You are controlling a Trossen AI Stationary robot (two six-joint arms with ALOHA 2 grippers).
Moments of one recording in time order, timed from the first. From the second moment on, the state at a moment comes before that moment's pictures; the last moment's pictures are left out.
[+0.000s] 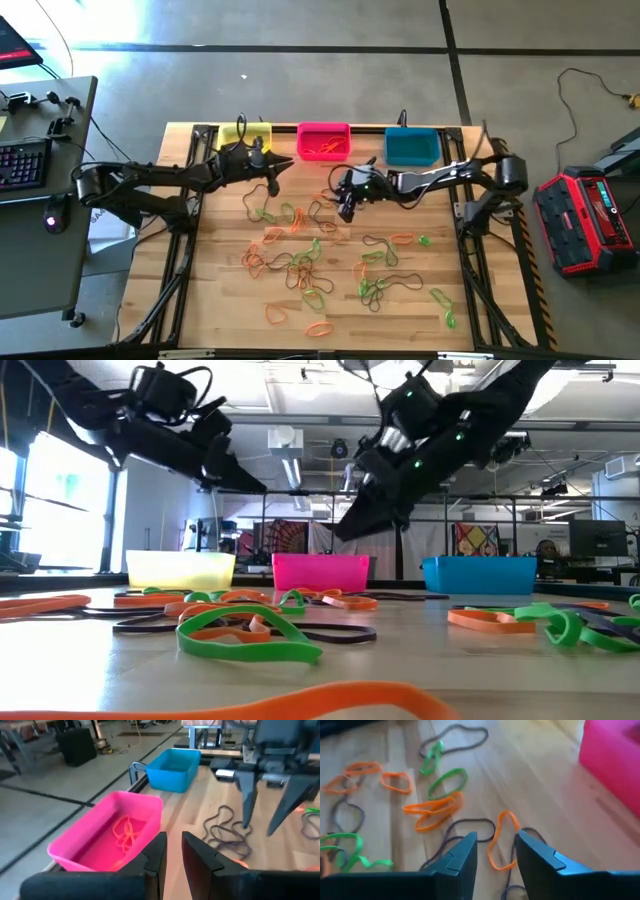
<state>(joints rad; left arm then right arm) 0.43 1.23 0.43 0.52 0.02 0.09 -0.16 1.69 0.84 0.22 0.04 0.22</state>
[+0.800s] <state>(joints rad) 0.34 1.20 0.39 0.57 0.01 0.06 -0.19 1.92 0.97 0.09 0.12 0.31</state>
